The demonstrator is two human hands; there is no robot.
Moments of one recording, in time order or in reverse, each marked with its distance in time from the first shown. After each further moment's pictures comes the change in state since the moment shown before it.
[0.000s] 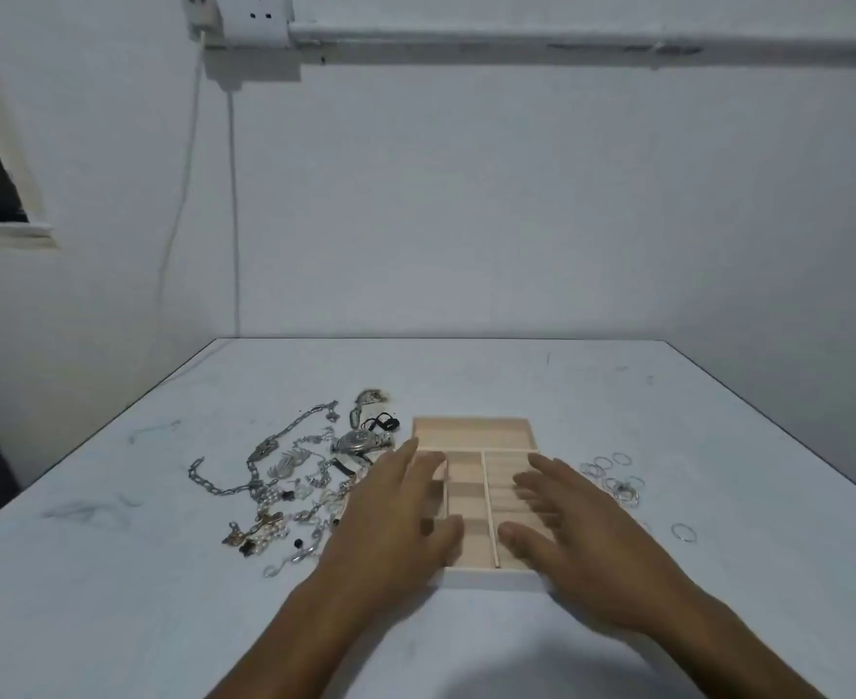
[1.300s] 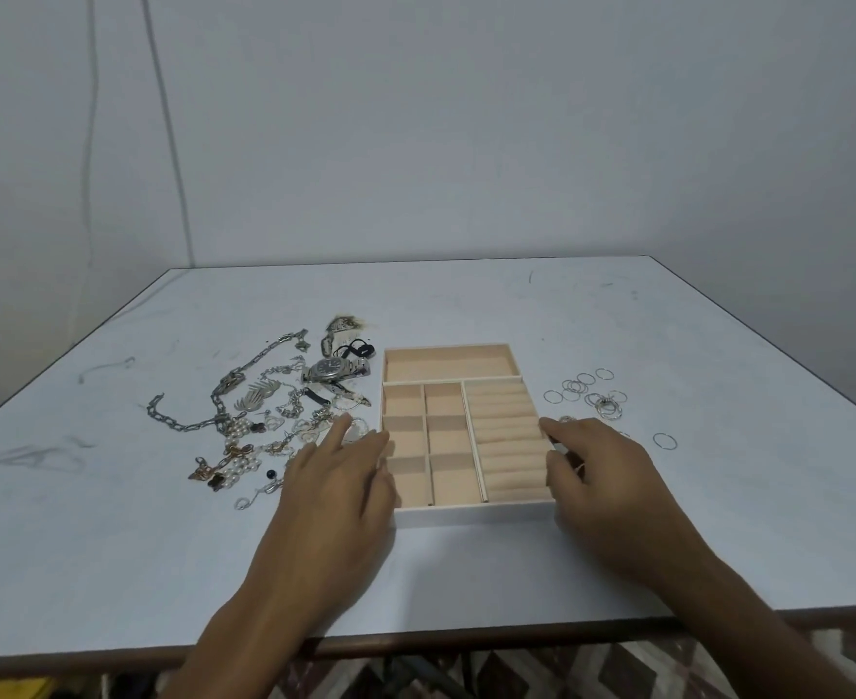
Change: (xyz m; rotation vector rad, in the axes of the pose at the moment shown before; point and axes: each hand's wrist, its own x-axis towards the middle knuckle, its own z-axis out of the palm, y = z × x) left_hand -0.048 -0.003 -0.009 -0.069 0.008 -0.122; right_hand -0.021 0.014 0.012 0.107 0.220 0.075
